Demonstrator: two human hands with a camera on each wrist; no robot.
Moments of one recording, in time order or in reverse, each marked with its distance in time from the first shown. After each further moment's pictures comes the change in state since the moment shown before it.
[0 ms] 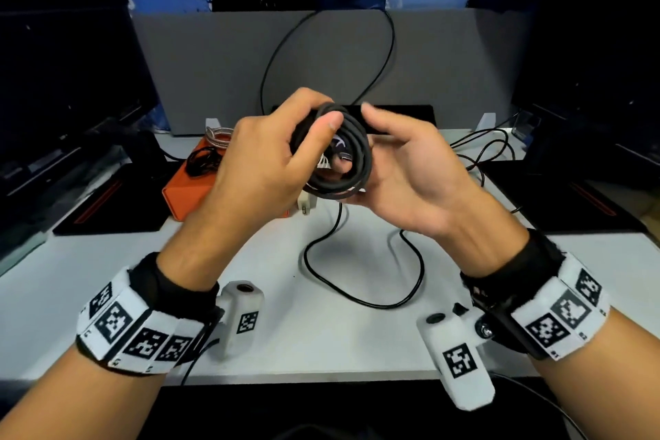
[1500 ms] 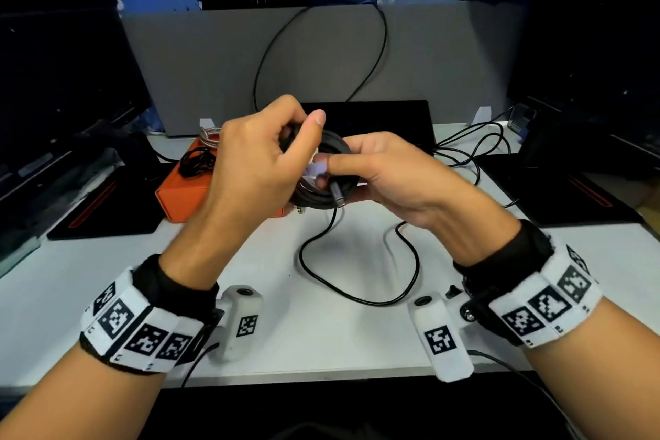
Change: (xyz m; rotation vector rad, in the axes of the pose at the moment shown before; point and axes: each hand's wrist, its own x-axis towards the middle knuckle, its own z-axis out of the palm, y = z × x) left_hand -0.001 -0.006 0.015 -0.042 0.131 -0.023; right_hand 0.002 0.008 0.001 -0.539 0.116 -0.031
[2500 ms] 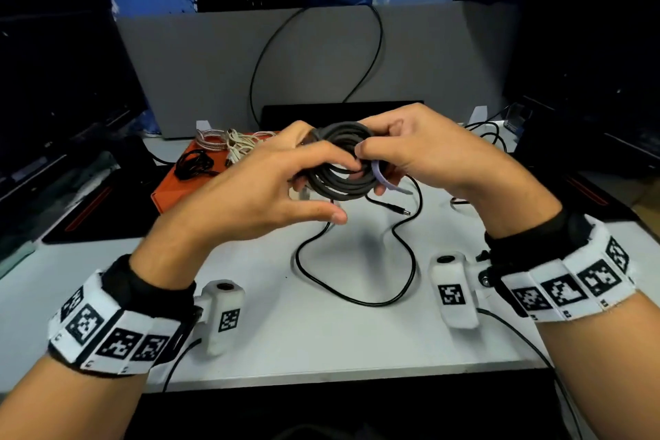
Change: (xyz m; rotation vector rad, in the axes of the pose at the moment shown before) left_hand 0.006 -0.013 -0.019 0.007 -0.707 0.108; right_hand -0.005 -0.016 -0.042 -0.359 0.035 -0.104
